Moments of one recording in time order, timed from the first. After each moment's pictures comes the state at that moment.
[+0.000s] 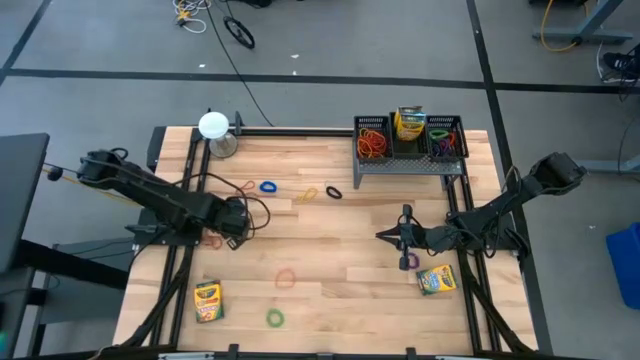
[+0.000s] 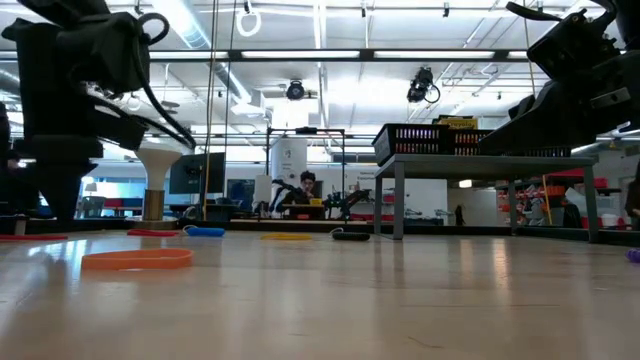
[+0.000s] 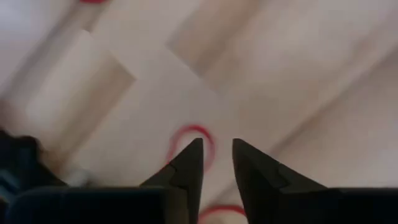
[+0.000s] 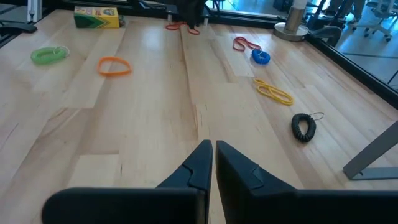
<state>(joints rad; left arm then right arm) -0.24 1.19 0.53 -0.89 -0.25 -0.99 0.48 1.11 0.19 0.51 0.57 0.12</state>
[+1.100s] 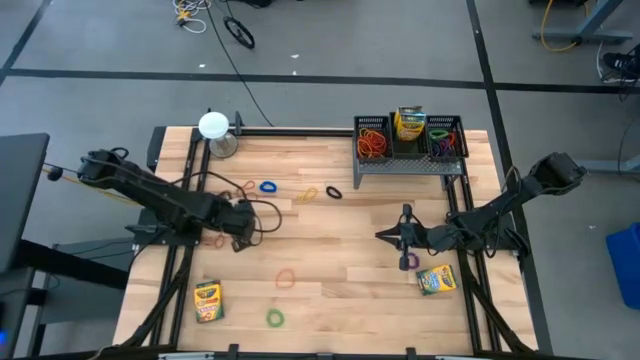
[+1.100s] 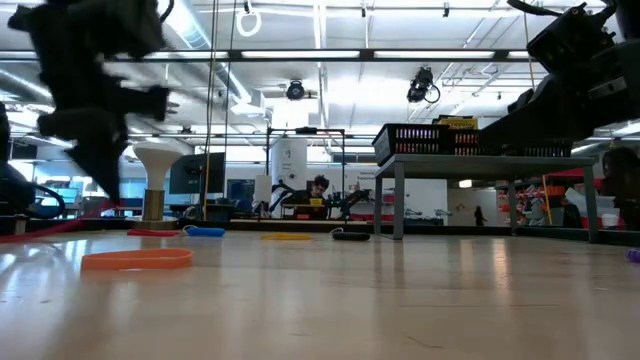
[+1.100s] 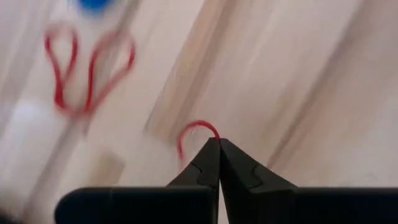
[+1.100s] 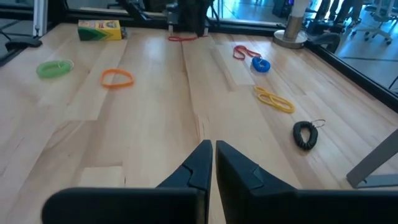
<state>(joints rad) -0.25 1.19 0.58 -0.78 -0.38 -0.68 0.48 1.11 0.19 0.55 0.57 0.12</state>
